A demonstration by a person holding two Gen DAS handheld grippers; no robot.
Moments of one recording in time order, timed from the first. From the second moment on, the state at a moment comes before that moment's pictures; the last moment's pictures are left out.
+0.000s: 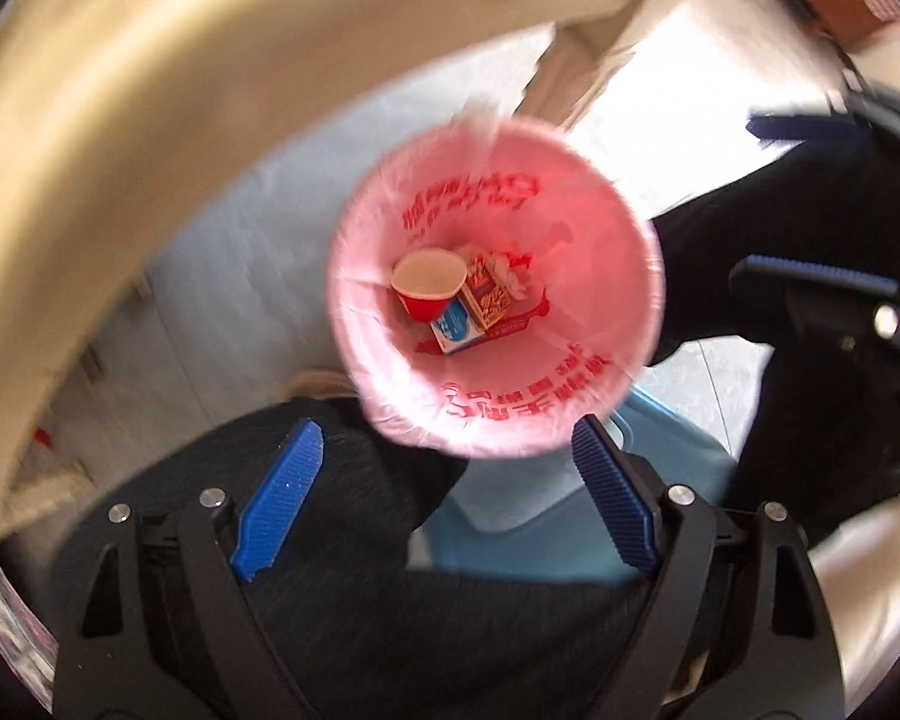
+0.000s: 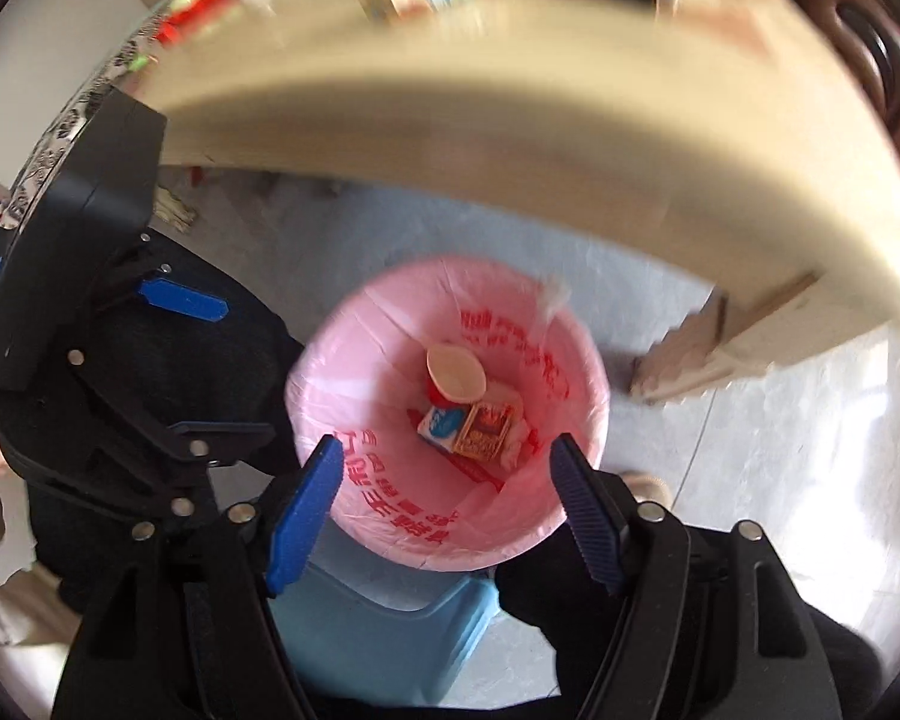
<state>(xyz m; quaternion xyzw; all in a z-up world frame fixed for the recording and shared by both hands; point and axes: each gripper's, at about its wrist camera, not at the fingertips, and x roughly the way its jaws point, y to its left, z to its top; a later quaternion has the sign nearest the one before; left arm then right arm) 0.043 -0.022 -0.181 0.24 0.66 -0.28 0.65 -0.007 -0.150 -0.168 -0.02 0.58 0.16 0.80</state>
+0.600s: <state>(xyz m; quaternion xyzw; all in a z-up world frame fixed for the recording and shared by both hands) 0.087 -0.001 0.099 0.32 0.47 -0.32 0.76 0.008 -0.170 0.077 -0.06 0.41 0.22 0.88</state>
